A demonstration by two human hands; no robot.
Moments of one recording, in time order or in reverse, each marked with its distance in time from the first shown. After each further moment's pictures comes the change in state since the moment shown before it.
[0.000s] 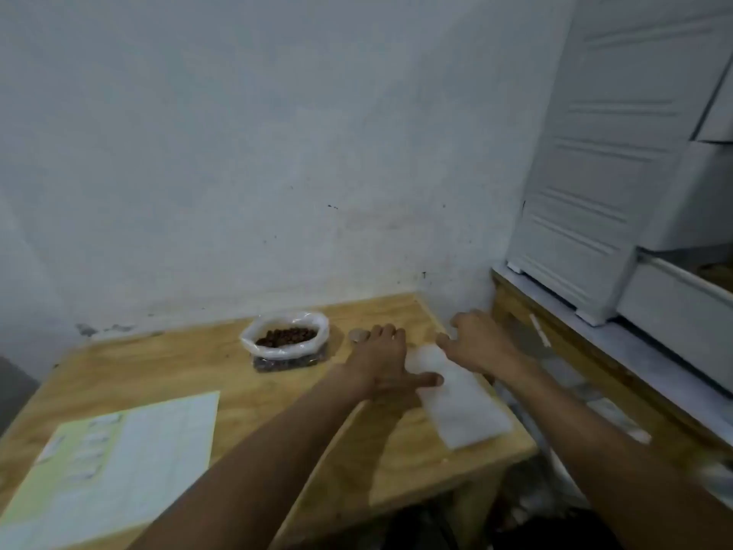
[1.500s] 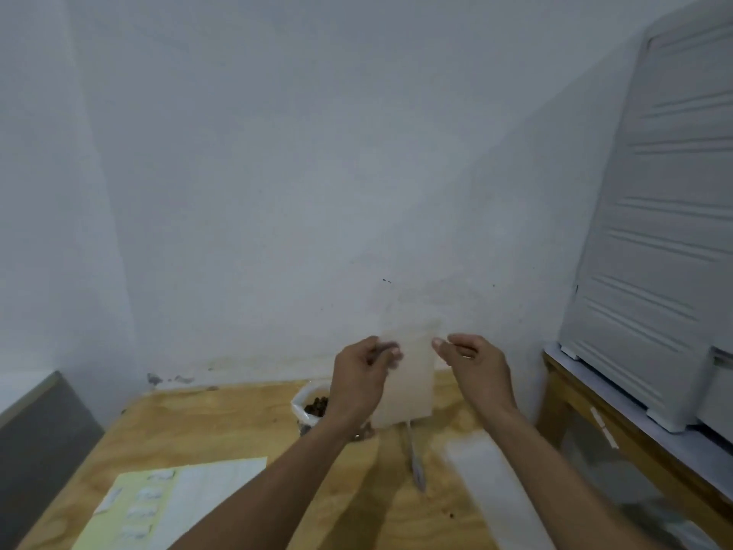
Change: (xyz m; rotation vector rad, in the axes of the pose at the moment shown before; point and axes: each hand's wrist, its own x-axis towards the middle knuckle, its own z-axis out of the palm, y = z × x) left_hand -0.030 -0.062 -0.069 -1.139 0.744 -0.129; right_hand 0.022 -0.092 -0.019 1.020 0.331 0.073
